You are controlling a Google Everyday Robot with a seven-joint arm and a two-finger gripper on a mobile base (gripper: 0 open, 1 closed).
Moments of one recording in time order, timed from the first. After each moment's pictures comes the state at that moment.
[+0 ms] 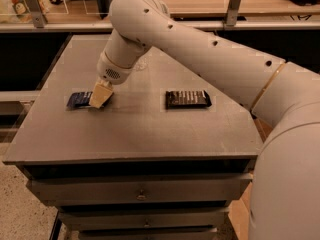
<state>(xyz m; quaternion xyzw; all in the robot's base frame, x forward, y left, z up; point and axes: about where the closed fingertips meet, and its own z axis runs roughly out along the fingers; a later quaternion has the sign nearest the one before) 0.608 0.160 0.823 -0.65 0.70 0.17 0.22</state>
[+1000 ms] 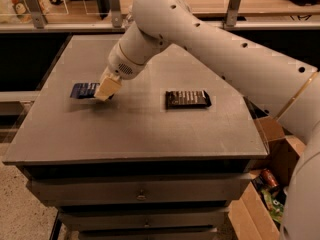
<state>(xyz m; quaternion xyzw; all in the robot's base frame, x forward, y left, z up) 0.606 0.148 0.851 -0.65 0.68 0.20 0.28</state>
